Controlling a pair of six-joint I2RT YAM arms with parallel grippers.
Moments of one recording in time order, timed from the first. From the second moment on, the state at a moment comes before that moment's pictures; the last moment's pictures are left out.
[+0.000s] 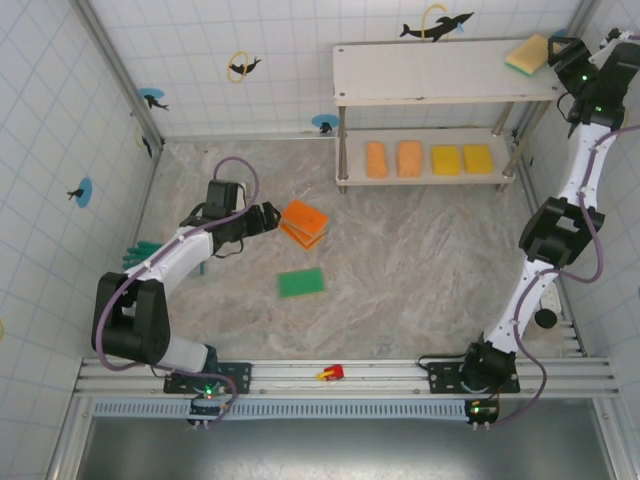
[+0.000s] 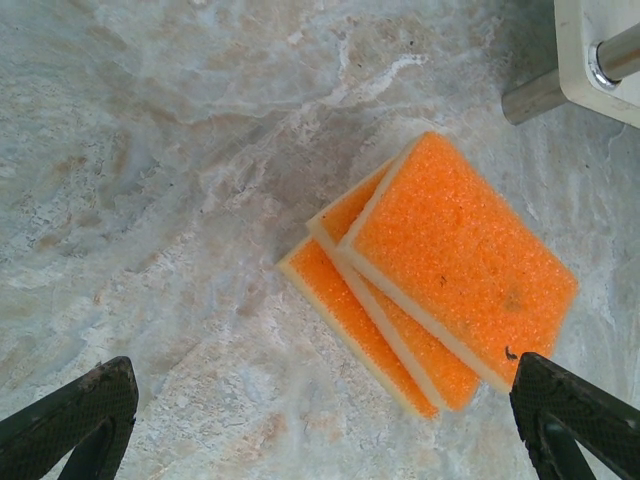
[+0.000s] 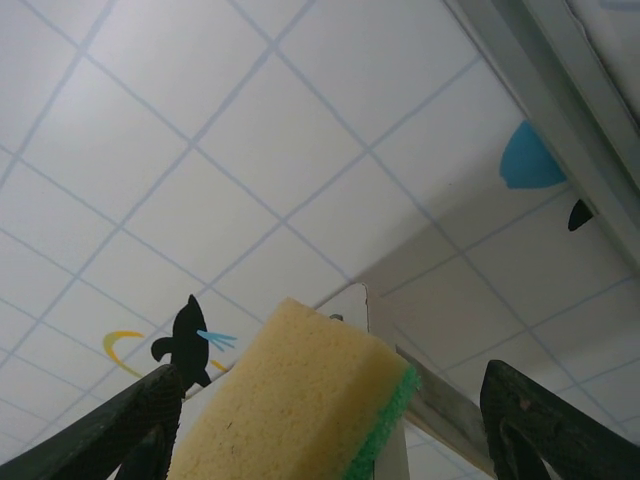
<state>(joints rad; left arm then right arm) -0.25 1.46 0.89 -0.30 0.26 -0.45 -0.41 2.37 2.53 -0.22 -0.58 0.70</state>
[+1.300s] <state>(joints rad) -0.25 1.39 0.89 -0.30 0.25 -0.45 -0.35 2.26 2.56 -0.40 -0.46 0.46</state>
